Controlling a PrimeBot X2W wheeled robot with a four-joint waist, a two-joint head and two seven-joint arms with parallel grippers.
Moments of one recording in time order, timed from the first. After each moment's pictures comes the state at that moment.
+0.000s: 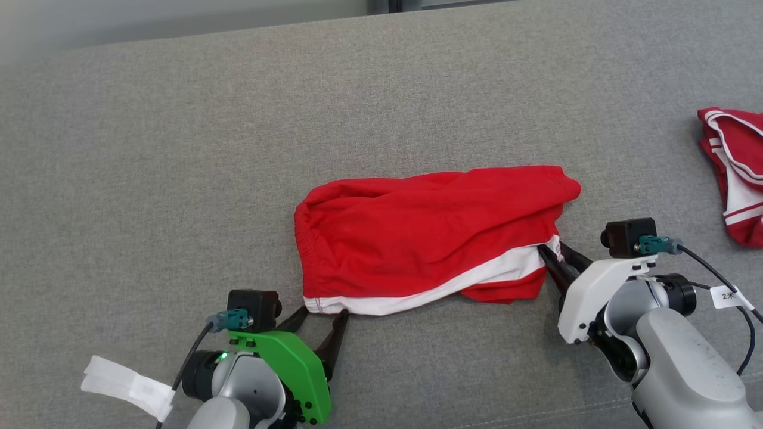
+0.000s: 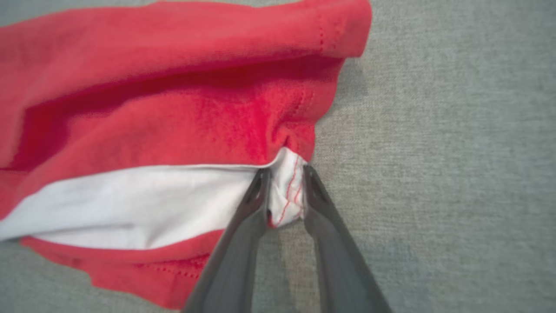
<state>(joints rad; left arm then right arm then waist) -0.12 0.10 -0.36 0.16 -0.48 -0.07 0.36 -0.38 -0.23 0.28 0.52 0.48 0.13 0.14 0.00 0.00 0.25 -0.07</state>
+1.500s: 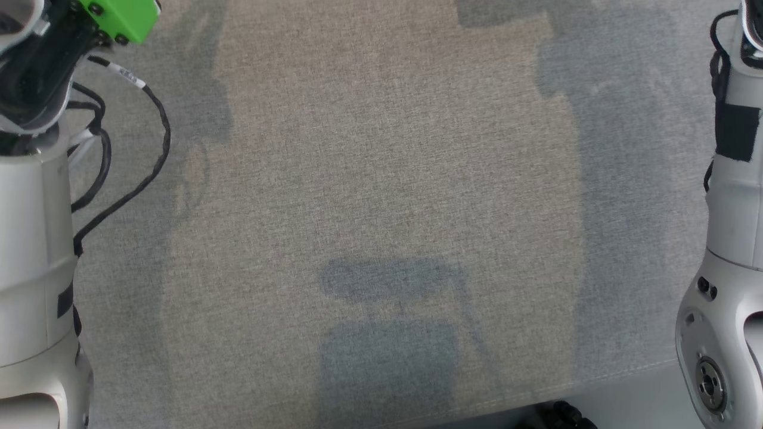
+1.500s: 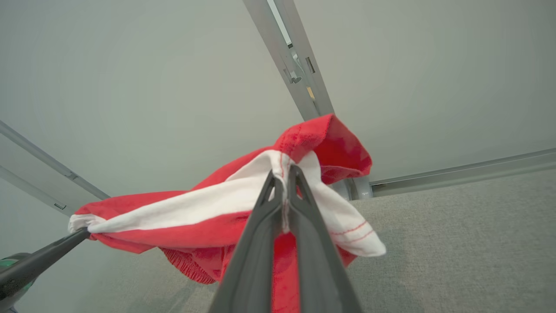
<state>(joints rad) -1.01 0.26 -0.17 -0.04 -0.69 -0.03 0.76 -1.07 -0.08 -0.10 0.12 0.64 0.13 0.53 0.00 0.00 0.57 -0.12</state>
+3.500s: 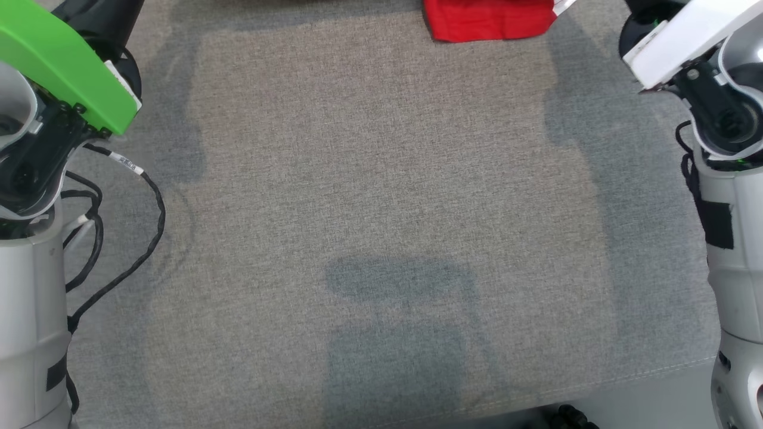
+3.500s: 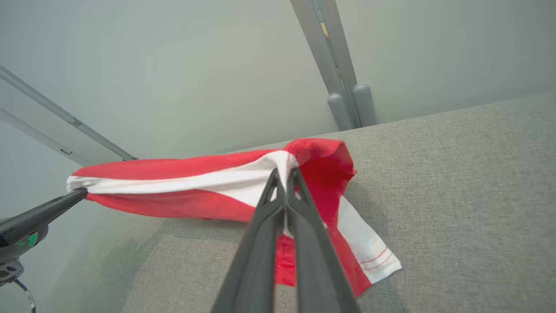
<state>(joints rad) -0.81 0.31 -0.11 -0.06 -0.80 -0.04 0.69 -0.86 -0.22 0.10 0.09 0.75 0.13 0.44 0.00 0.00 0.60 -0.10</state>
